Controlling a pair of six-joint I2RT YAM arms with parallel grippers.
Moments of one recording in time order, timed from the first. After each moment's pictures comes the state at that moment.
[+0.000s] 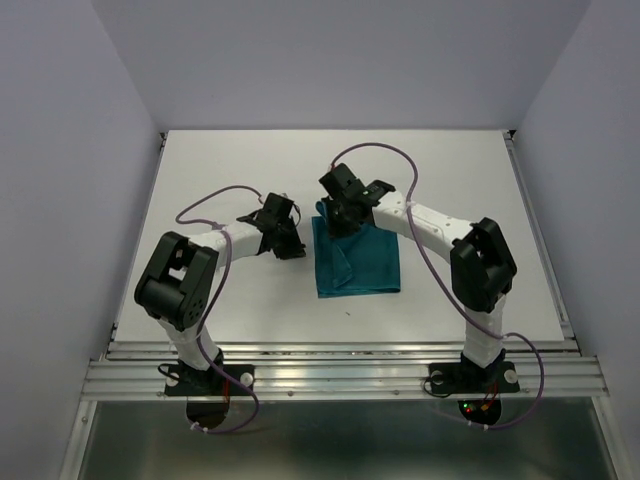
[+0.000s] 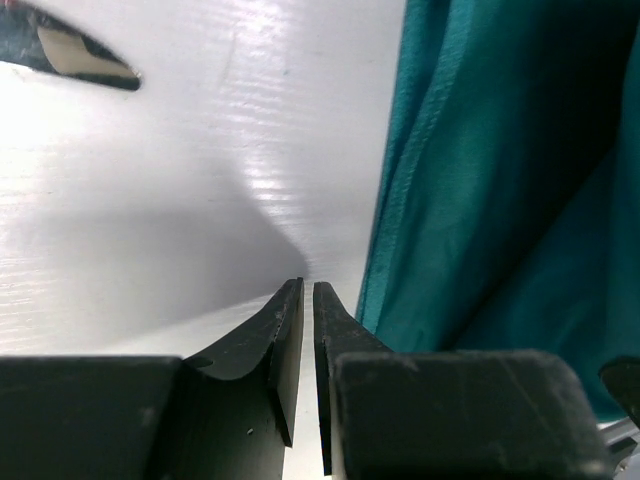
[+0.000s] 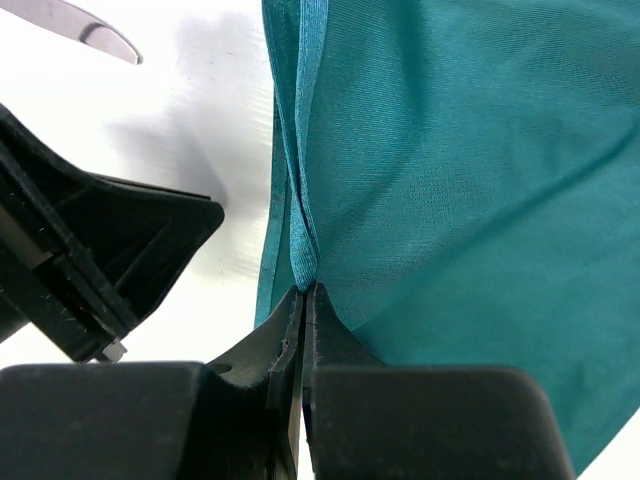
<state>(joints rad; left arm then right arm) -0.48 1.71 0.94 -0.23 0.08 -0.75 0.74 1.93 1.60 -0.68 0.09 0.55</state>
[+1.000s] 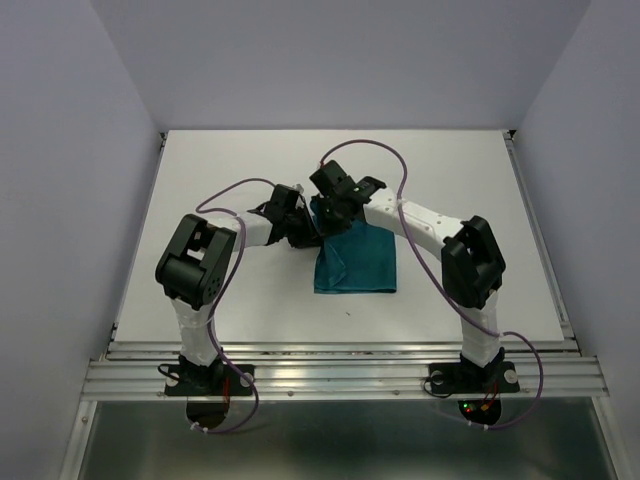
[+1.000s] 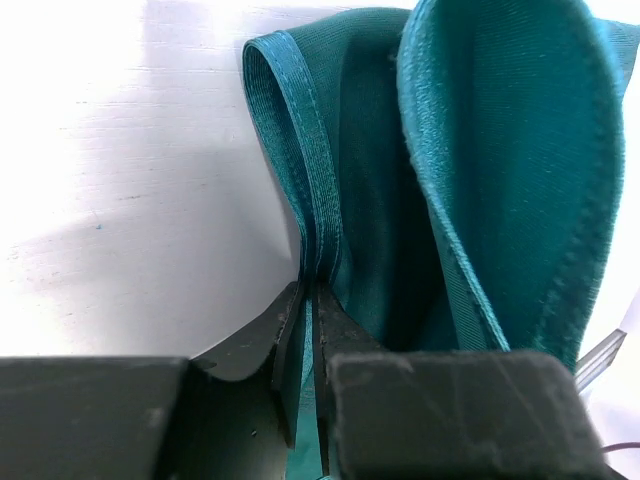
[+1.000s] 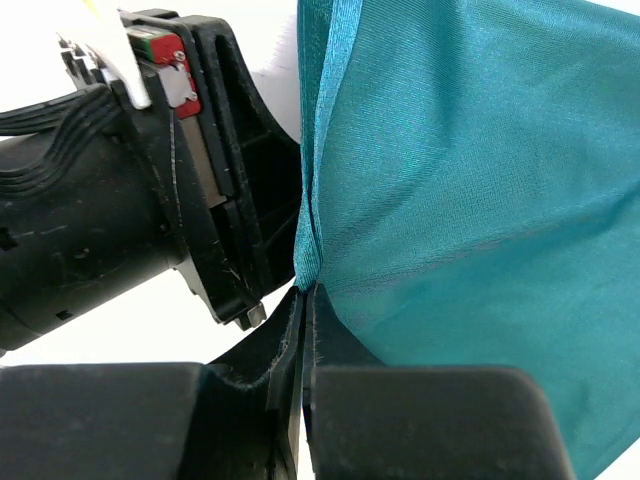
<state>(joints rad) -0.46 1.89 1.05 -0.05 0.29 -0.75 0.76 2.00 1.71 -0.71 0.07 0.53</state>
